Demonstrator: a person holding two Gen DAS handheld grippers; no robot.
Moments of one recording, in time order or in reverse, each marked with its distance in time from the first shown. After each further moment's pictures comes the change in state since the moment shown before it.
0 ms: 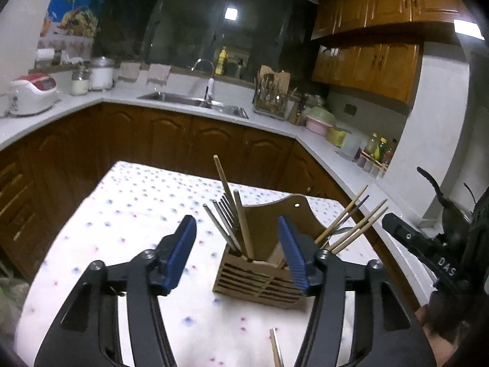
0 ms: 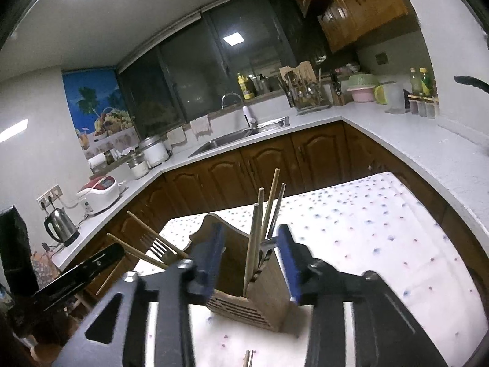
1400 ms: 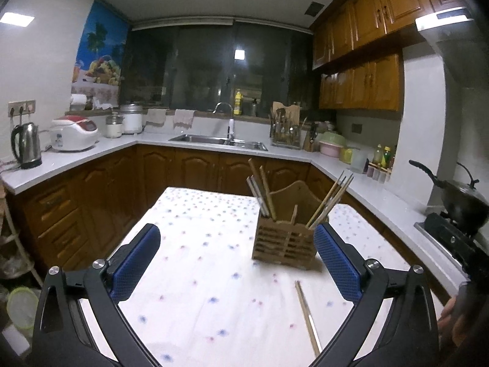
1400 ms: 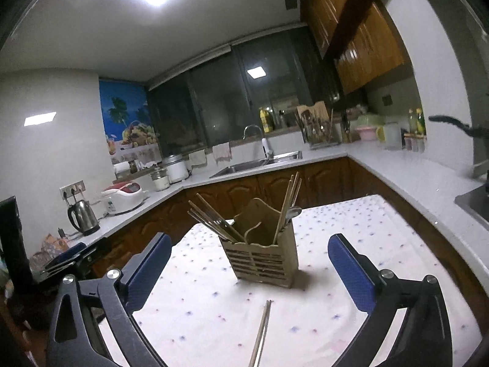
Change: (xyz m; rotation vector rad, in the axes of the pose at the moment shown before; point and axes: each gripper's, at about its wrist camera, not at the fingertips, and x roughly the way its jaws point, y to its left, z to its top) left arm -0.164 0.010 -0.079 0.082 -0.189 0.128; right arm -0.157 0.044 -0.066 -0.111 -0.171 0.035
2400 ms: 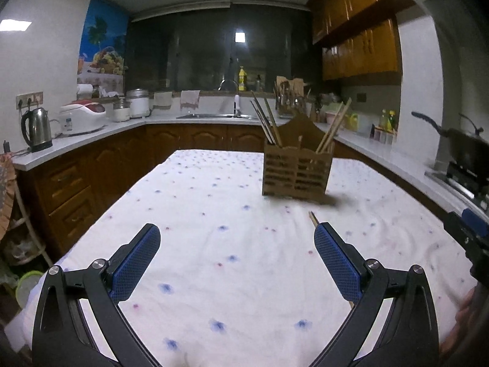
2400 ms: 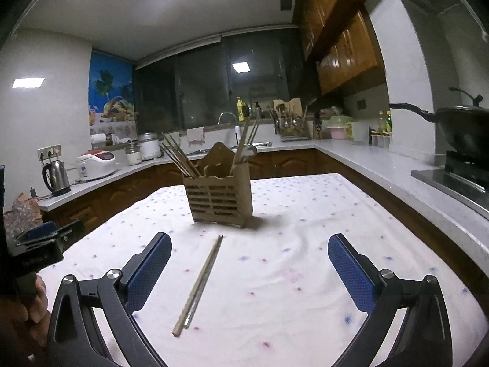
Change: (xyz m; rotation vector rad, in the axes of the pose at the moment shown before) left arm -0.012 -0.012 -0.110 0.074 0.072 0.053; right arm -0.049 -0.026 -0.109 -0.103 0.018 -0.152
